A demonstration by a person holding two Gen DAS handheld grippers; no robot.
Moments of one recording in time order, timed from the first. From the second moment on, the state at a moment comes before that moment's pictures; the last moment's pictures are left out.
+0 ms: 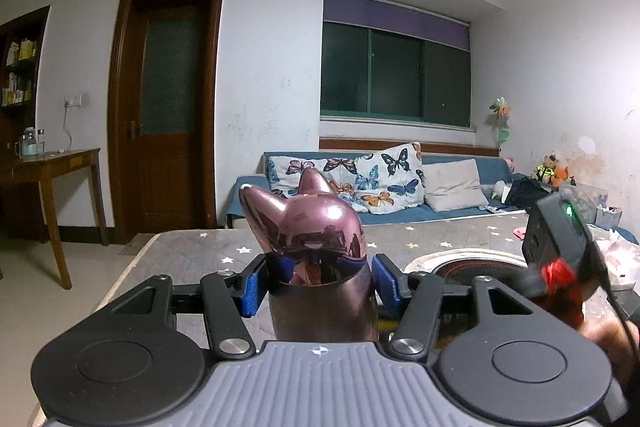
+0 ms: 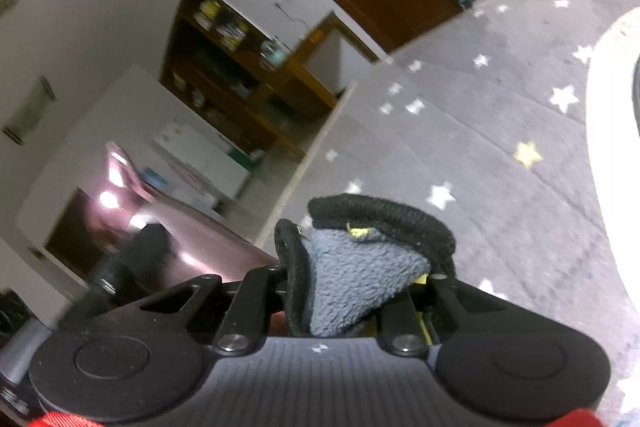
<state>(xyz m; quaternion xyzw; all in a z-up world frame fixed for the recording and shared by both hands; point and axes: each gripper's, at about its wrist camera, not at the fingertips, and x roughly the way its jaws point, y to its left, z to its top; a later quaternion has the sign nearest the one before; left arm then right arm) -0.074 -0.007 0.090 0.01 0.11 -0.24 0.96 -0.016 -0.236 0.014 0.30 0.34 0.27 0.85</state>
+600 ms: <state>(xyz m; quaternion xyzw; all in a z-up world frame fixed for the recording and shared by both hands) -0.064 -0.024 0.085 0.02 0.14 -0.24 0.96 -0.067 -0.230 0.027 0.20 0.33 0.27 0.88</state>
